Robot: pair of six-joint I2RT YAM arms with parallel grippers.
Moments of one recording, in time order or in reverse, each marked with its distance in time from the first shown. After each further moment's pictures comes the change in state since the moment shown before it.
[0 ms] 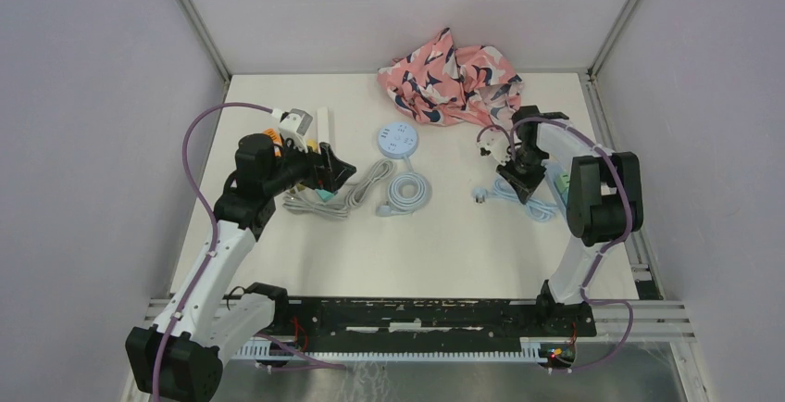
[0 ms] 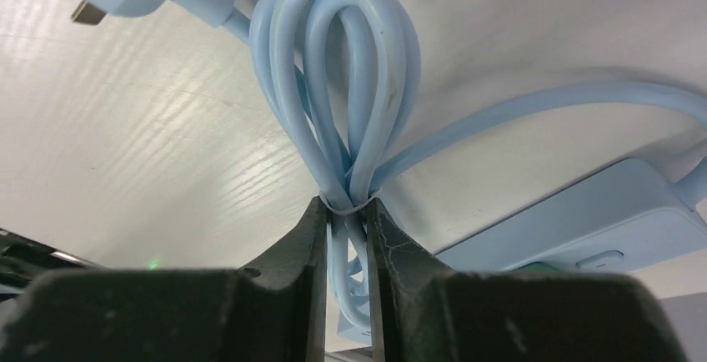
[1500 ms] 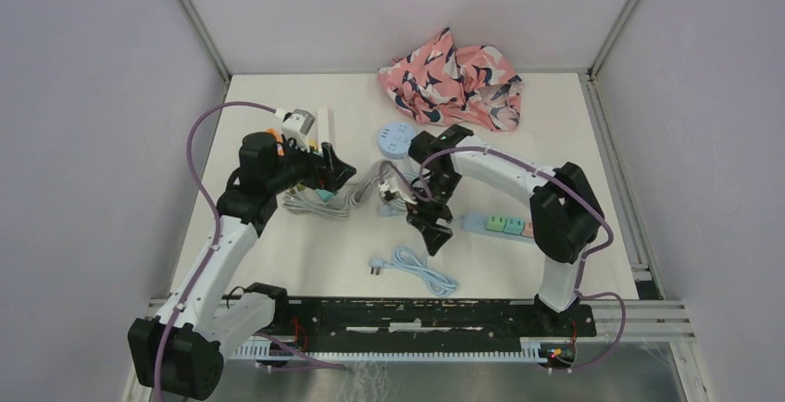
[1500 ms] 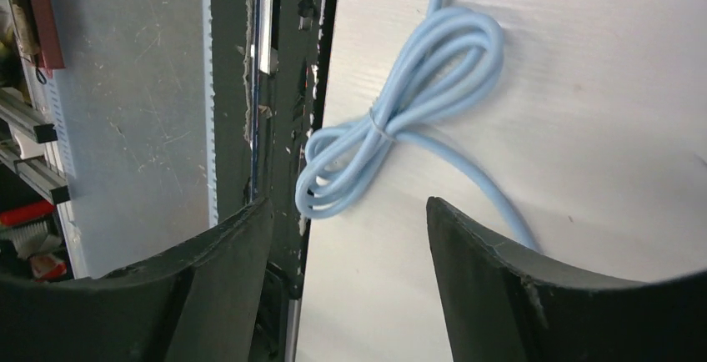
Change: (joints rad) left arm 0.005 0.031 0.000 -0.010 -0.009 0.015; right arm 0.676 0.042 0.204 -0.280 -0.698 -0.110
